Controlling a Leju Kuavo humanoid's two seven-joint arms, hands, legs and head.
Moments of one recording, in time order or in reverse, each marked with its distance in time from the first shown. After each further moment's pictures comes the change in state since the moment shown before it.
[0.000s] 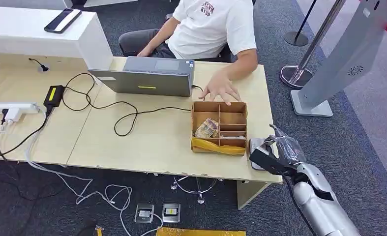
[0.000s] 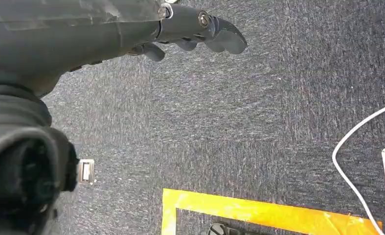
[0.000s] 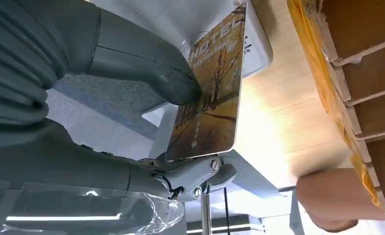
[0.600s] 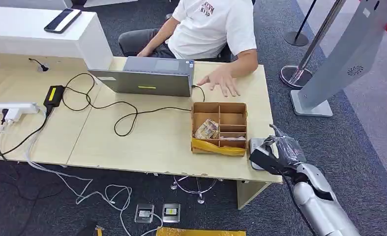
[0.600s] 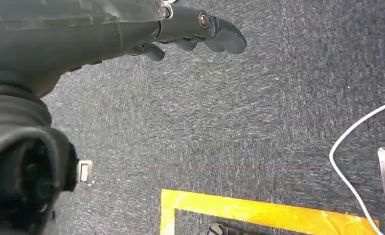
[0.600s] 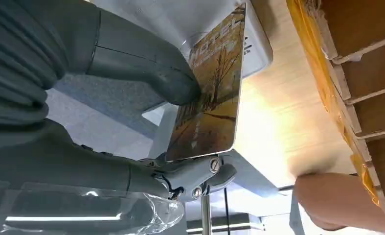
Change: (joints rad) left arm 0.000 0.000 0.000 0.000 -0.003 -0.001 -0.010; right arm 0.005 0.002 0.001 0.002 0.005 0.008 0.003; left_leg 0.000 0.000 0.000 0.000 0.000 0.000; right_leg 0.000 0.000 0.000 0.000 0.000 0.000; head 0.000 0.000
